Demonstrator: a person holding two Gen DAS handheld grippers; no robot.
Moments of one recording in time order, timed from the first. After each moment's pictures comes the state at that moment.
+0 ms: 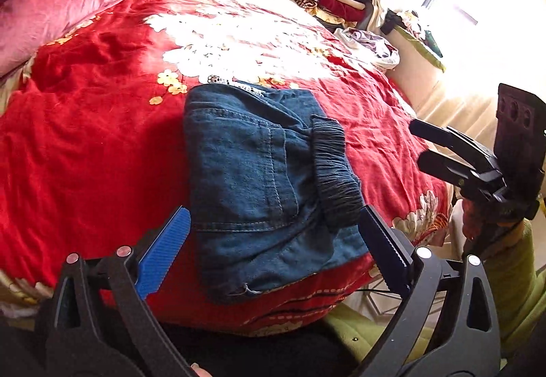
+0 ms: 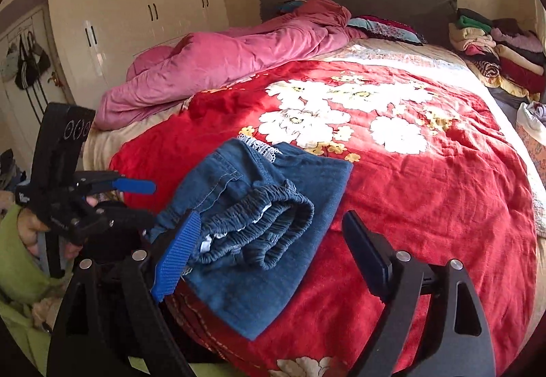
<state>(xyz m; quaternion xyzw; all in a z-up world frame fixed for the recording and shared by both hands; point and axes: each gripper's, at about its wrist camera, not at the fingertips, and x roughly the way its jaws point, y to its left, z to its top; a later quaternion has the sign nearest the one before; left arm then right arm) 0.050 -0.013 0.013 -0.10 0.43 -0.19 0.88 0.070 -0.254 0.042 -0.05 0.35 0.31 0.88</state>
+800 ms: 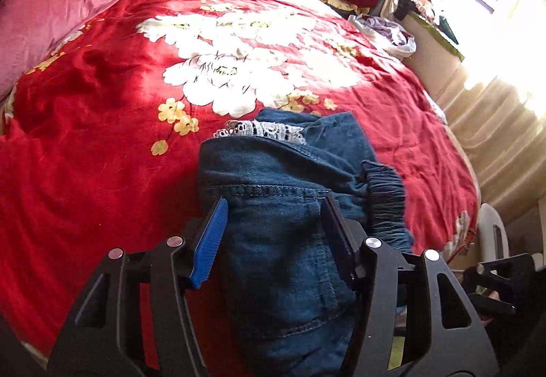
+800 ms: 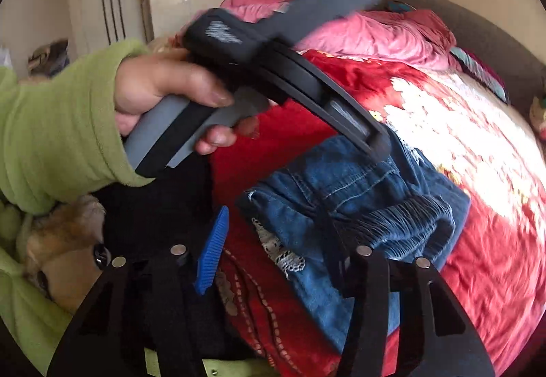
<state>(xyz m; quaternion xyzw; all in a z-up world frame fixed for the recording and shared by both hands) 0.136 -0.015 -0.003 -0.06 0.47 -0.17 0.87 0.014 -0.130 0.004 -0.23 0.34 0.45 0.80</state>
